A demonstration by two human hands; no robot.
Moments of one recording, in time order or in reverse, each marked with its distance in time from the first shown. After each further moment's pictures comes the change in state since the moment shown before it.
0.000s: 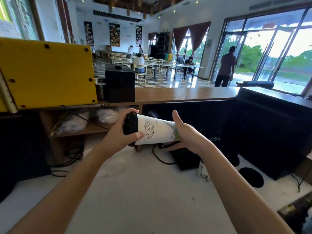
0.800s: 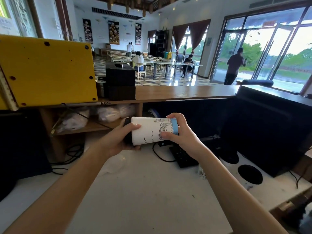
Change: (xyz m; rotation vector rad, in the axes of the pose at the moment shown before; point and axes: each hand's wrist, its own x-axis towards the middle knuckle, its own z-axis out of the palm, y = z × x) left_hand 0.009 -0.012 0.000 -0.457 -0.020 -0.532; right_hand -0.008 0.028 0.005 -0.059 -0.030 -0.487
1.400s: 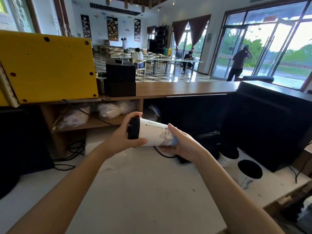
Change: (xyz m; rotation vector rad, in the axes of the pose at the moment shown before) left_hand -0.012 -0.018 -0.010 0.514 -0.082 0.365; right_hand 0.000 0.029 0.011 0.601 -0.038 0.472
